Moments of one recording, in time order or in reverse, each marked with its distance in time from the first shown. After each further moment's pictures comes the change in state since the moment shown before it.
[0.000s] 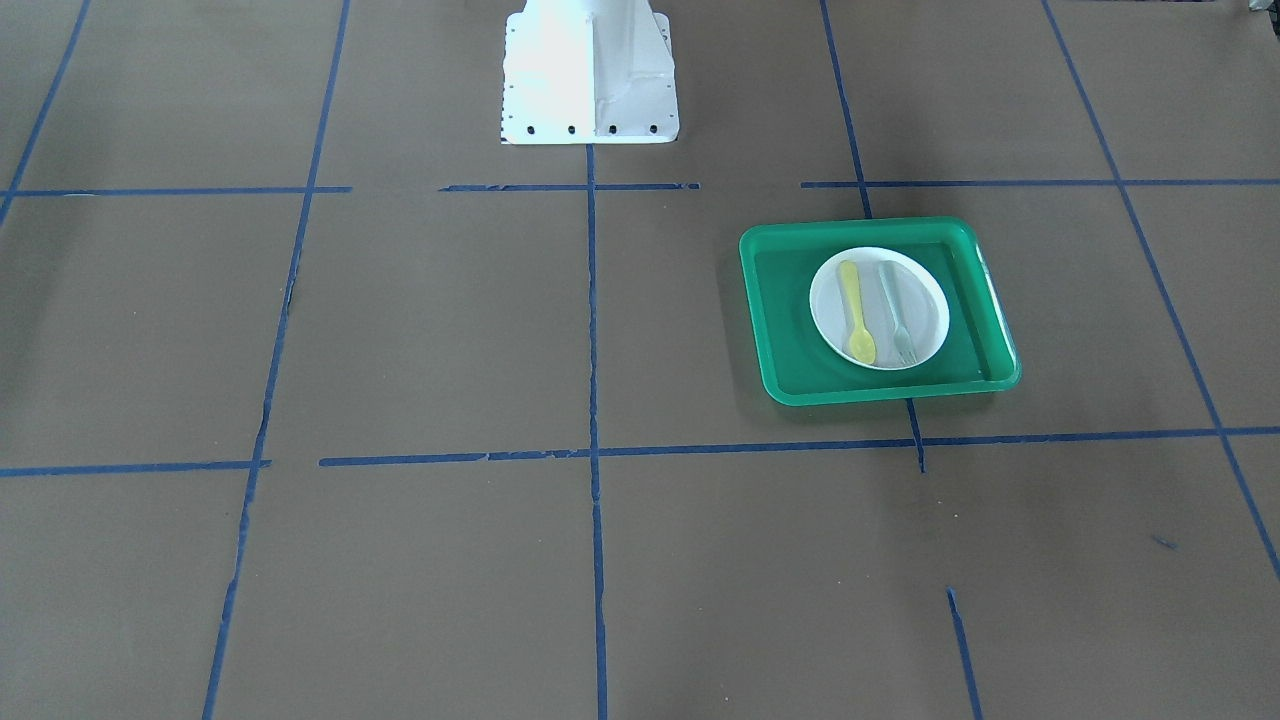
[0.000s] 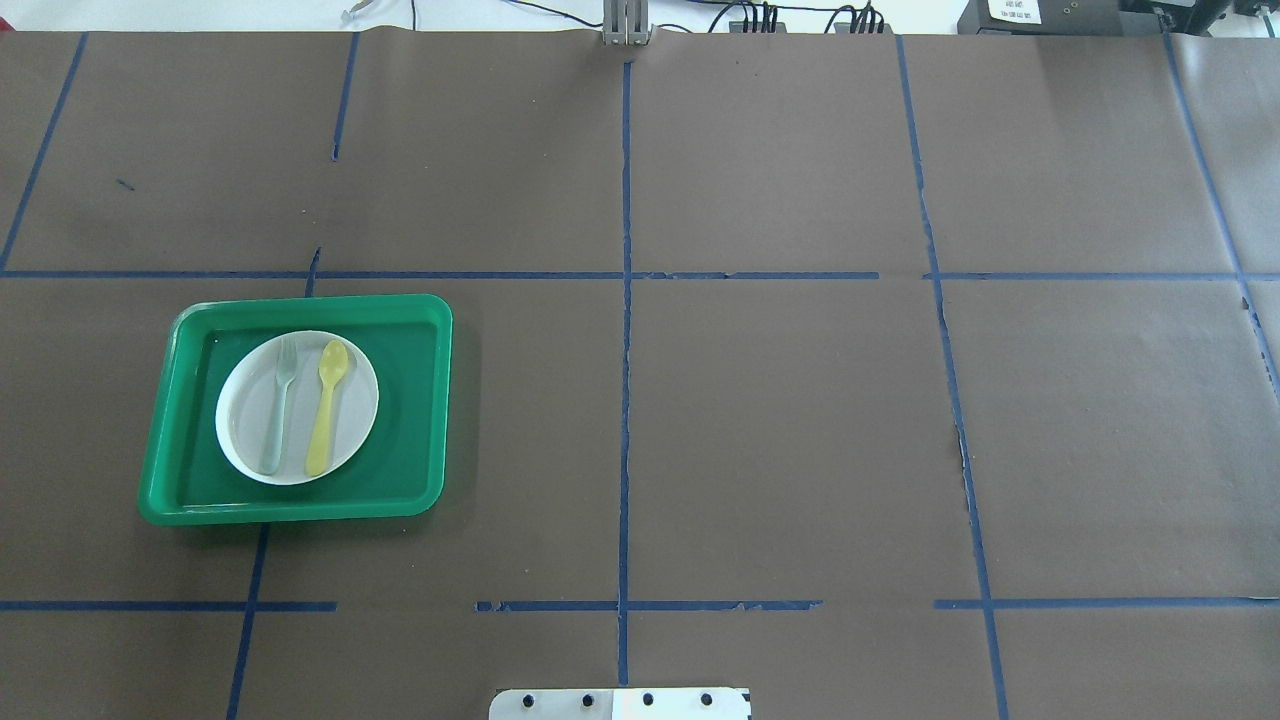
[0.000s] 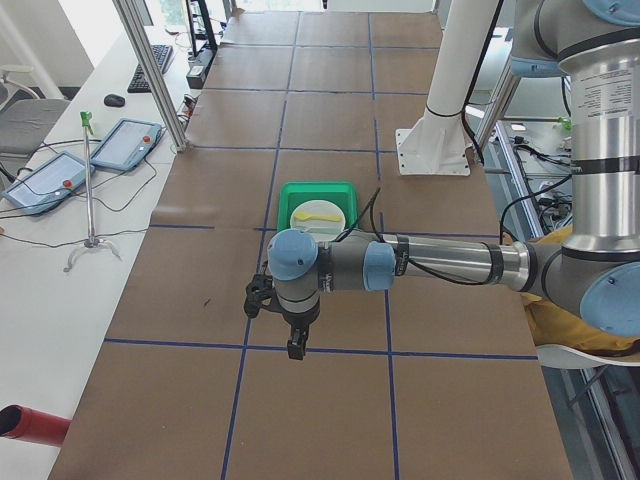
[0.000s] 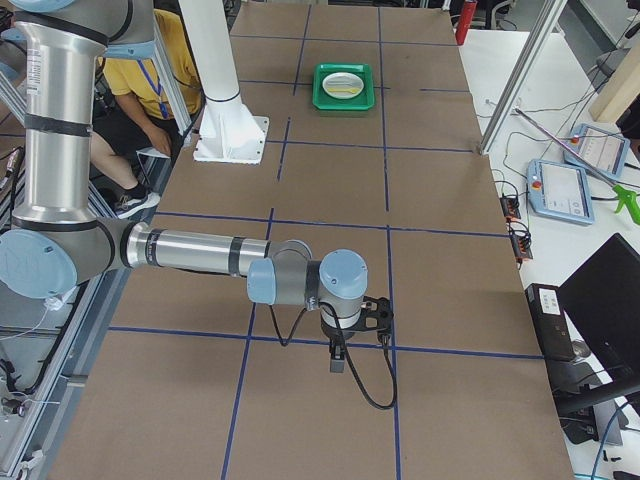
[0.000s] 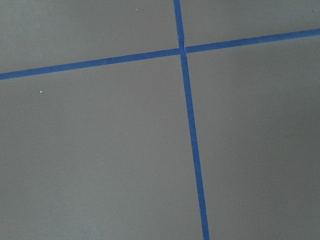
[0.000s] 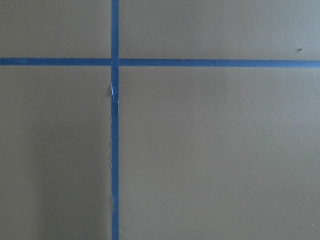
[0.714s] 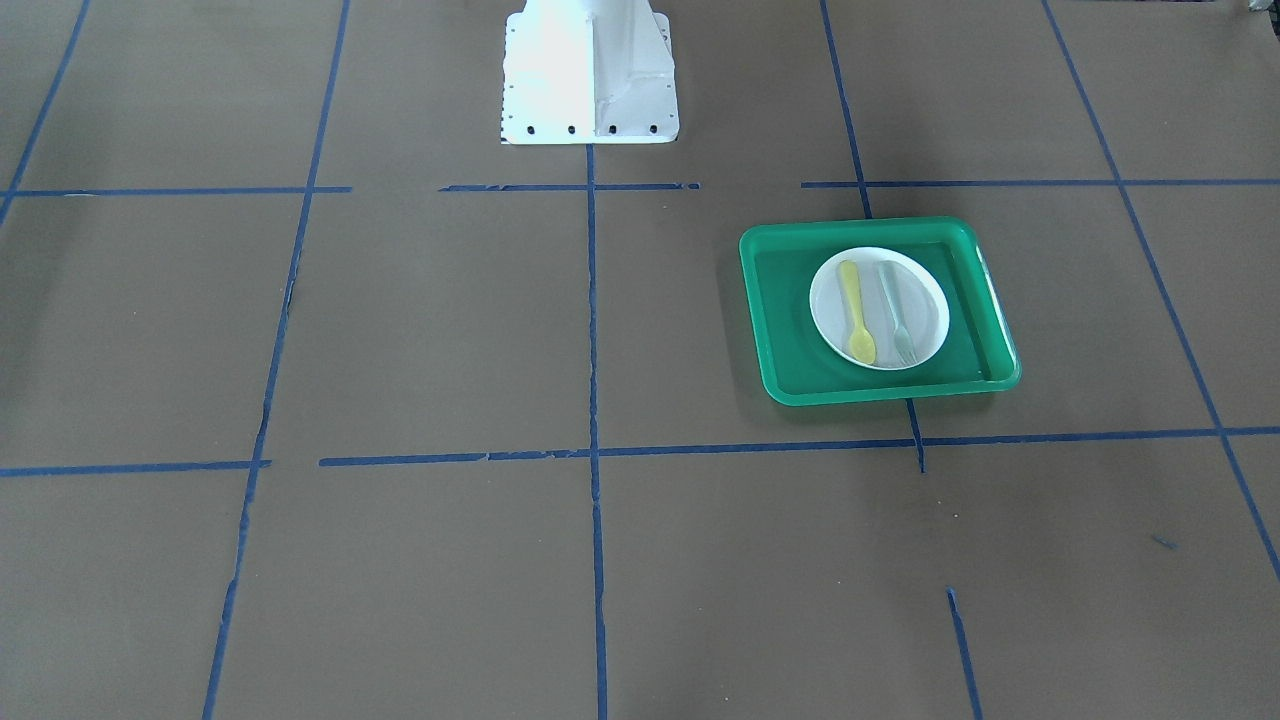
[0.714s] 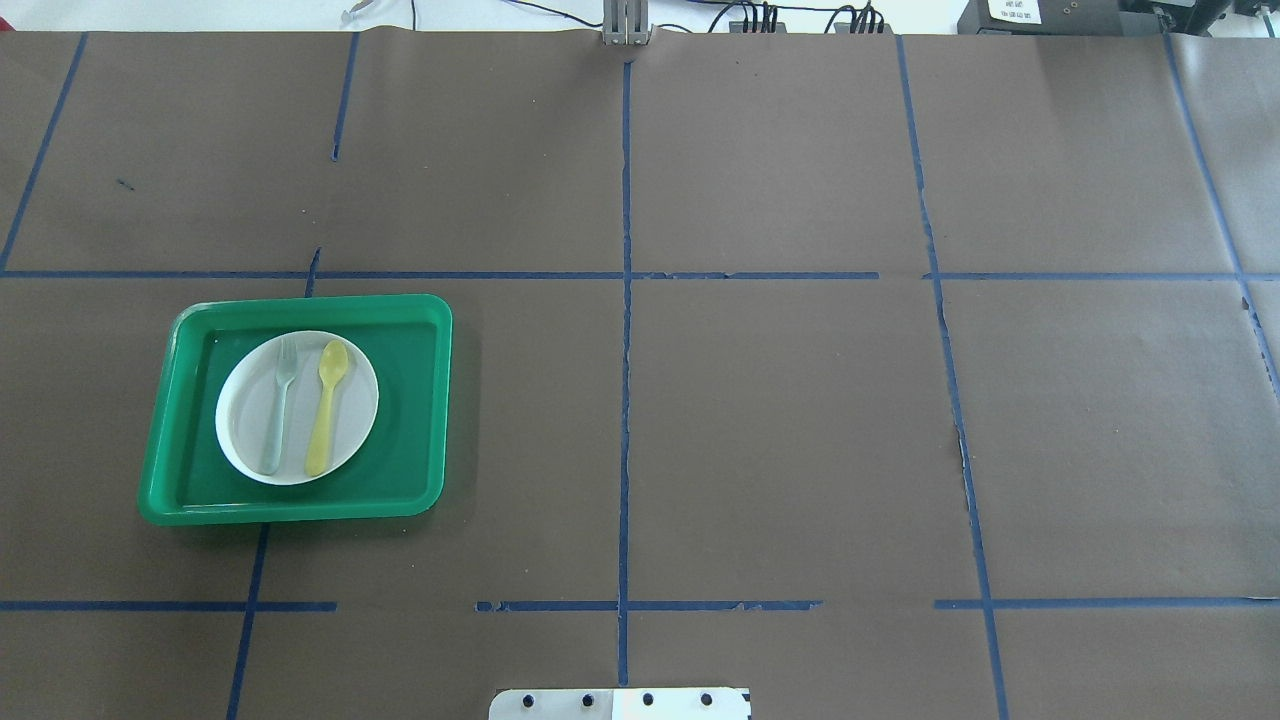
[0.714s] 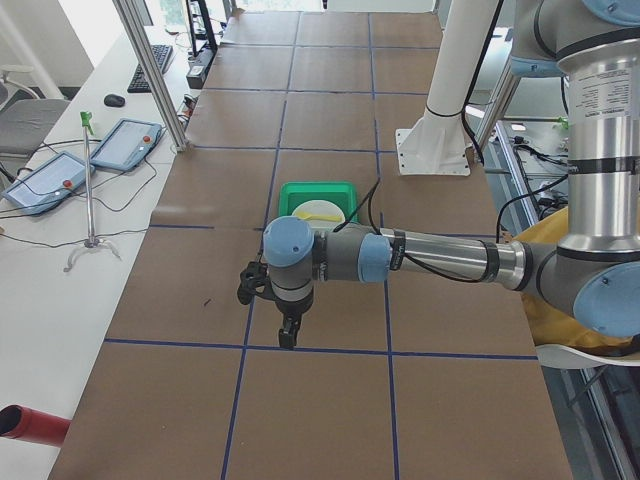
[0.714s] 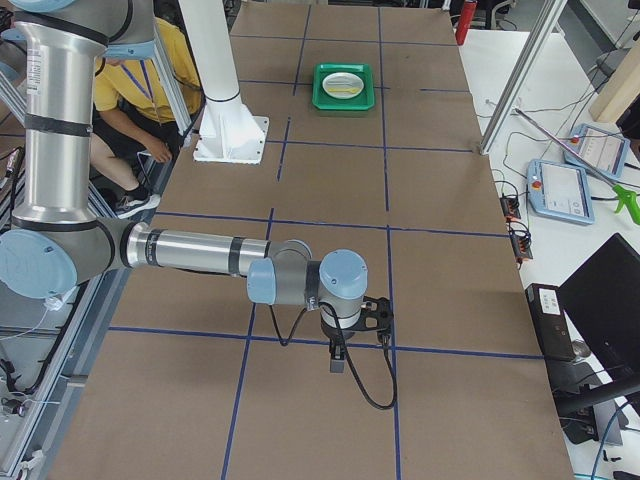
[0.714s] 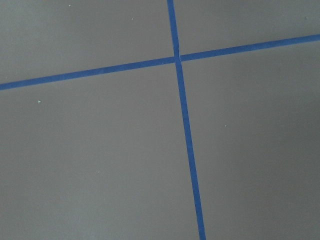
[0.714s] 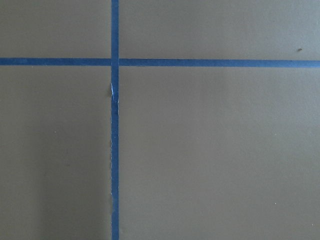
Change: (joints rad) left arm 0.022 -0.026 -0.044 -0.028 -0.010 -0.011; right arm 0.000 0.000 0.000 0.000 0.000 0.000
